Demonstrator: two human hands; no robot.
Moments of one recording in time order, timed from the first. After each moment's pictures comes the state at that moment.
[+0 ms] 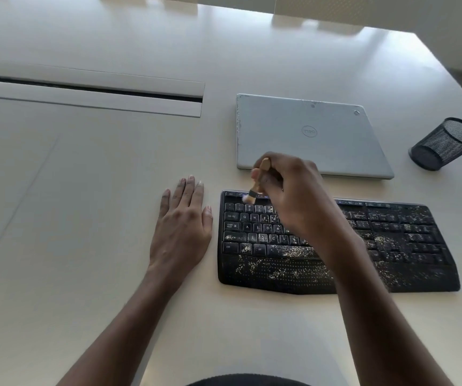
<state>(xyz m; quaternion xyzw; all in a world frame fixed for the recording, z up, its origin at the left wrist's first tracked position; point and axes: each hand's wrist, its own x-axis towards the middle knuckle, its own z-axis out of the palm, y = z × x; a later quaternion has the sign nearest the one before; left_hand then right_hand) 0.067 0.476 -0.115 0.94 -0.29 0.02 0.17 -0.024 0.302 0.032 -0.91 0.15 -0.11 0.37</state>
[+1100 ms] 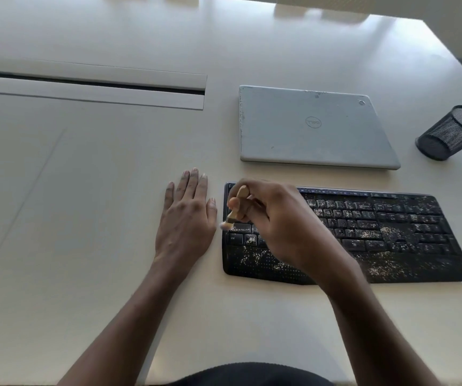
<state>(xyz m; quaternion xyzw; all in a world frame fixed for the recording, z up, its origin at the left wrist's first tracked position) 0.067 0.476 -0.115 0.94 -0.28 0.01 0.17 -0.048 0.339 0.024 -0.90 0.09 -0.04 0.42</state>
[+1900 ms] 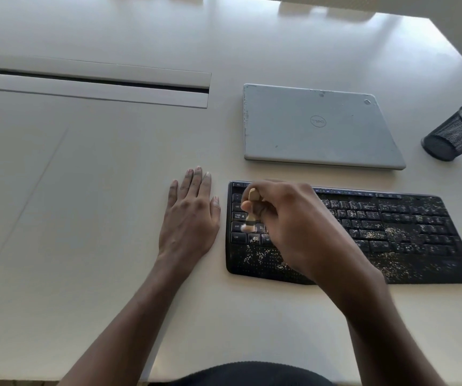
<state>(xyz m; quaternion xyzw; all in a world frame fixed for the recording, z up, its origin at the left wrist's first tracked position) 0.067 0.476 -0.116 0.94 -0.28 0.02 0.17 -0.057 0.340 0.033 -0.93 0.10 -0.05 0.36</state>
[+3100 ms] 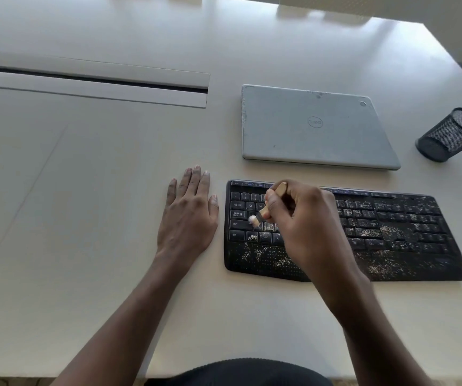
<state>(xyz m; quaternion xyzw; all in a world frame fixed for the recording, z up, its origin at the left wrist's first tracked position) 0.066 0.476 -0.115 0.94 -0.28 0.01 0.17 -0.070 0.338 0.018 -0.90 0.24 -0.13 0.35</state>
